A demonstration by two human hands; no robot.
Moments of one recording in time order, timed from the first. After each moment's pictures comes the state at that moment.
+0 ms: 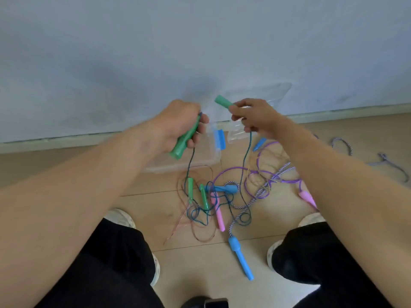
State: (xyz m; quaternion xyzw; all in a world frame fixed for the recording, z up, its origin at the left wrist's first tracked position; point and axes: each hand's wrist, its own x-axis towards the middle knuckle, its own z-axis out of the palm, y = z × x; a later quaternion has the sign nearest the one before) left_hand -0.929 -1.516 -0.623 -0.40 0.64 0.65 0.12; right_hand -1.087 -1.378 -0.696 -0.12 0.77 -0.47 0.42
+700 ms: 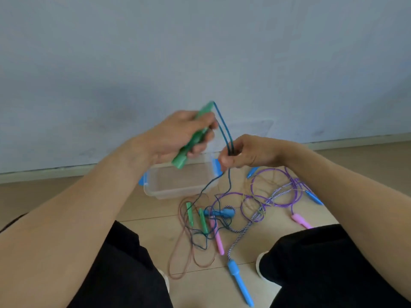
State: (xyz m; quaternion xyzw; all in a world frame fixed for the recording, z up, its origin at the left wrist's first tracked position) left_hand -0.889 -1.514 -0.539 -0.16 0.64 0.75 0.06; right_hand -1.014 -1.346 -0.565 -0.39 0.75 -0.23 0.48
